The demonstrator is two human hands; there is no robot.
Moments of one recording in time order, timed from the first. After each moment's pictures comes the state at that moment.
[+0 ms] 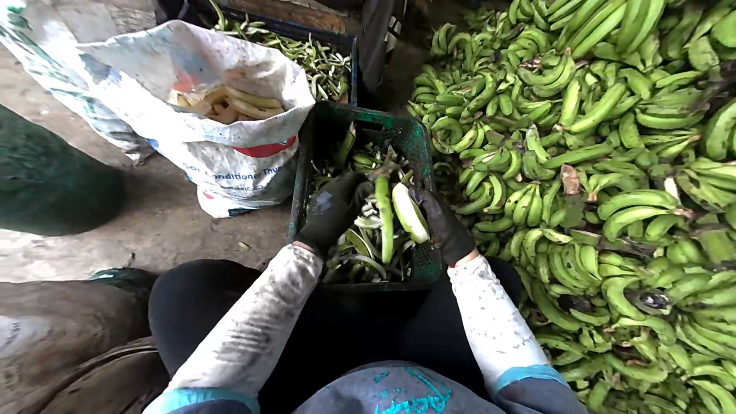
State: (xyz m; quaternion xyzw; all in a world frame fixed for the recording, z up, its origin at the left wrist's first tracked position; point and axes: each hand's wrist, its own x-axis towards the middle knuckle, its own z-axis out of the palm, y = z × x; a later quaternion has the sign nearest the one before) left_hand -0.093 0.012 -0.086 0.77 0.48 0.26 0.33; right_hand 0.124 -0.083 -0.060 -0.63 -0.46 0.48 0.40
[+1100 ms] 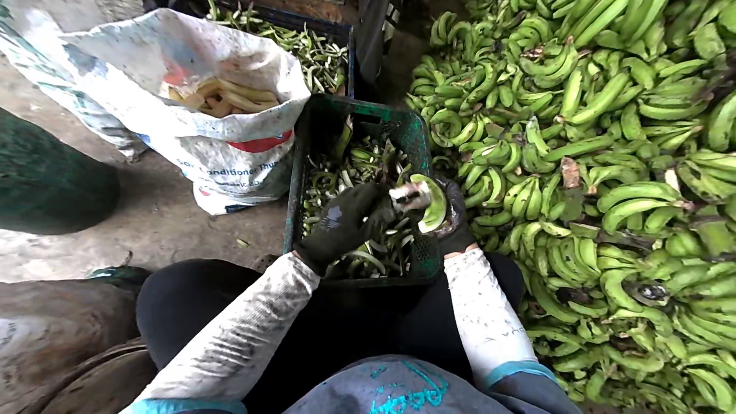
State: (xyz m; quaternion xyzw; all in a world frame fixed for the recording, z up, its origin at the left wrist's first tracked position) left_hand -0.085 -0.012 -0.105 0.84 0.30 0.34 0.29; right_hand 0.151 -0.062 -0.109 -0.29 -0.26 0.69 0.61
